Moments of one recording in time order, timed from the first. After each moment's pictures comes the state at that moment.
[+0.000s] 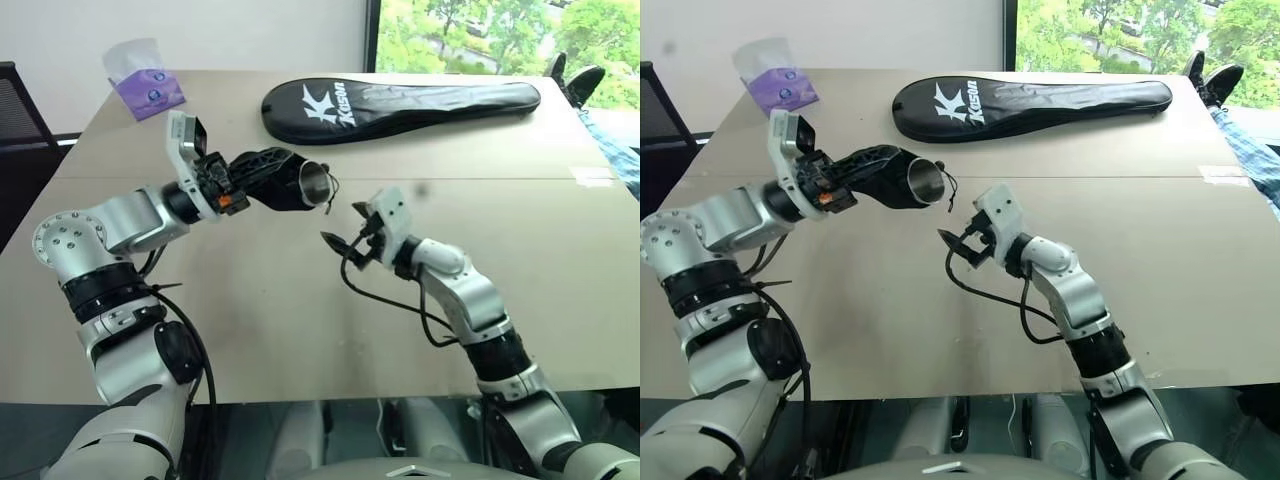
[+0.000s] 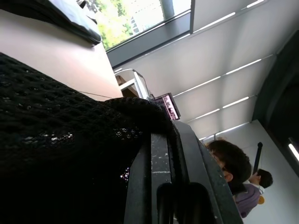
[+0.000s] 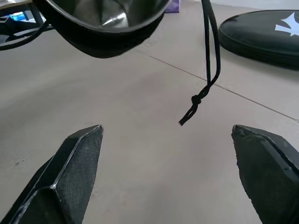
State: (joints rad) left arm -0.83 0.54 0.66 0.35 -1.47 1.57 -0.21; right arm -0.55 -0.06 0.26 0.04 0.17 0.42 0.50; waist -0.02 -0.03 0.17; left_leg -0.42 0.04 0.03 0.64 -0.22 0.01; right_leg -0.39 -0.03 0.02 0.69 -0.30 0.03
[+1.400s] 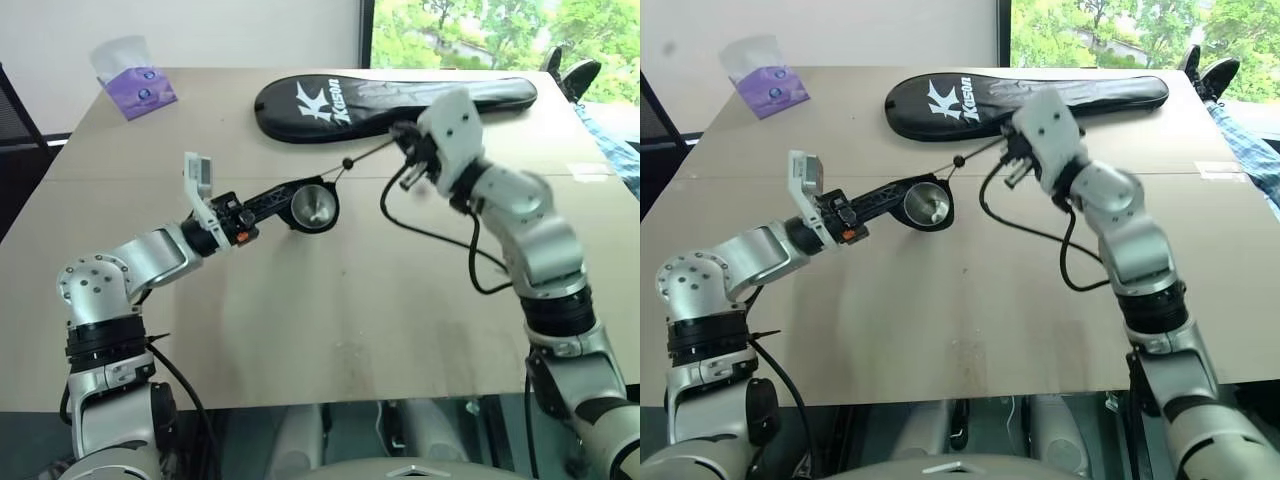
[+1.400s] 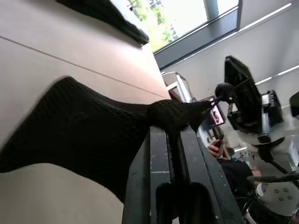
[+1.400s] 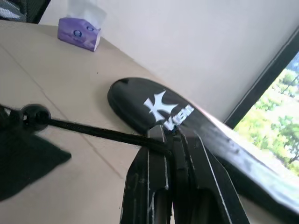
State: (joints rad) left arm -0.51 0.59 0.40 0.08 -1.48 1.18 -0.26; right arm -0.84 -0.38 0.15 -0.25 0.08 0.61 0.47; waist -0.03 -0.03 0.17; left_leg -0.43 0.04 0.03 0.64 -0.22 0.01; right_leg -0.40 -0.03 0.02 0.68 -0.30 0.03
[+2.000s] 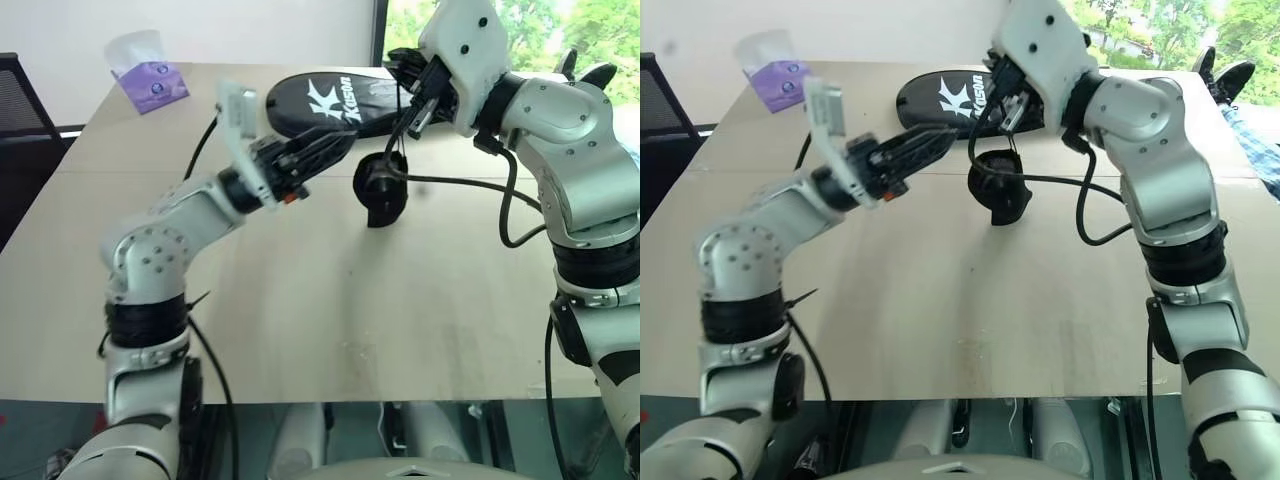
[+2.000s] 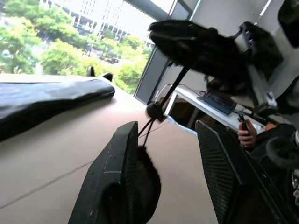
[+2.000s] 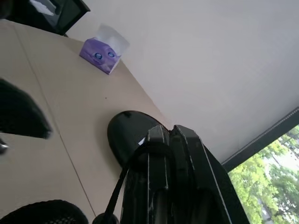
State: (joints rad) left arm -0.73 0.47 0.11 -0.23 -1.01 0.84 -0.46; right arm -1.04 -0.48 0.18 -0.24 0.10 0.65 0.63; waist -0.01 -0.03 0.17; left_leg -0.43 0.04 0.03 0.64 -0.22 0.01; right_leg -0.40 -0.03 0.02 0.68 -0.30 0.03
